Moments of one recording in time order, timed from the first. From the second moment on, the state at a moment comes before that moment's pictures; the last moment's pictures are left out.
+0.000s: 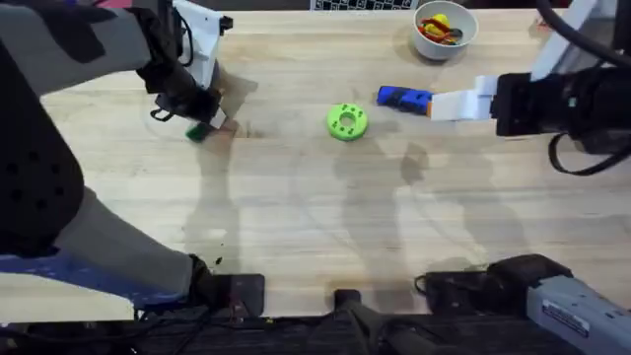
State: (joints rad) left arm 0.11 1.78 1.13 -0.69 0.00 0.45; right arm 0.16 0.98 1.02 -0.98 -0.11 0.14
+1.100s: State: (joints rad) left arm 0.15 1.68 1.63 -0.88 0.00 0.33; right arm 0.16 0.98 1.02 -0.98 -0.11 0.14
